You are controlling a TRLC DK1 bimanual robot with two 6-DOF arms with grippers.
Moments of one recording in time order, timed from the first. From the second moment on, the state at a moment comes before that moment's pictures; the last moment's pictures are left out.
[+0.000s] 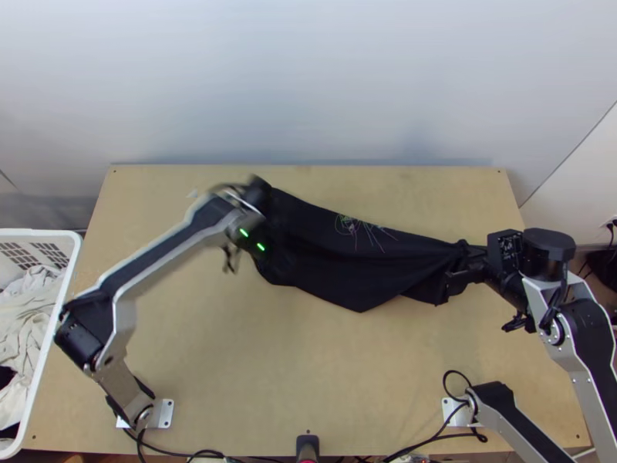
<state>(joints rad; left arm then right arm) -0.61 1.81 1.59 -0.90 0.31 0.19 0.20 0.86 1.00 -0.76 0.01 -0.07</state>
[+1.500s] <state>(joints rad) -0.84 2.09 1.62 -0.71 0.06 0.05 0.16 0.82 0.99 -0.79 0.01 -0.08</state>
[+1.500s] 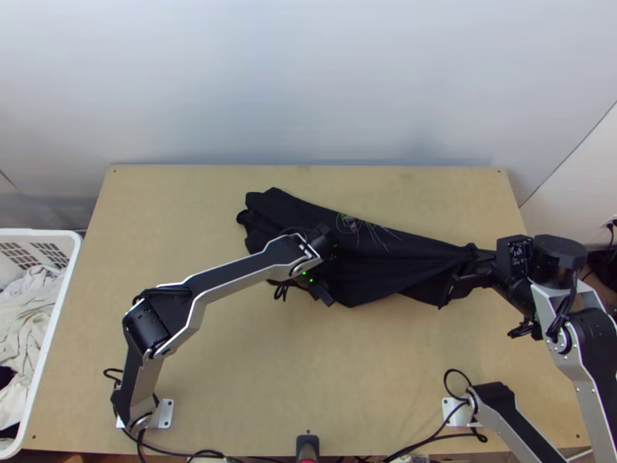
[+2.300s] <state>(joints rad) -0.44 1.72 1.69 -0.99 0.46 0.10 0.30 0.97 1.34 -0.95 -0.04 -0.04</state>
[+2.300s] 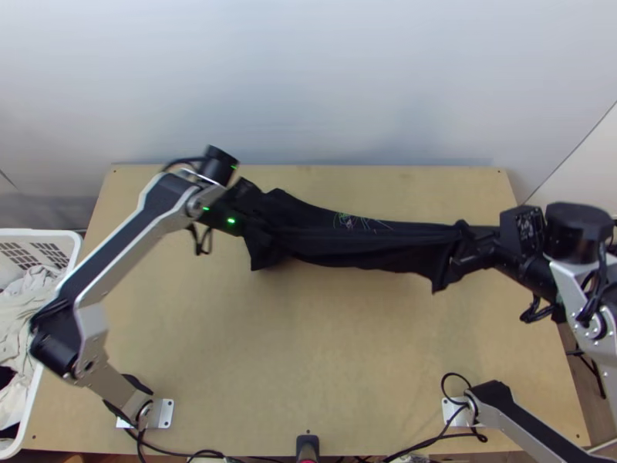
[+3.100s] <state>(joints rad) -0.30 1.79 1.69 -1.32 0.49 0.49 0.35 1.03 1.17 -0.87 -0.09 -0.07</state>
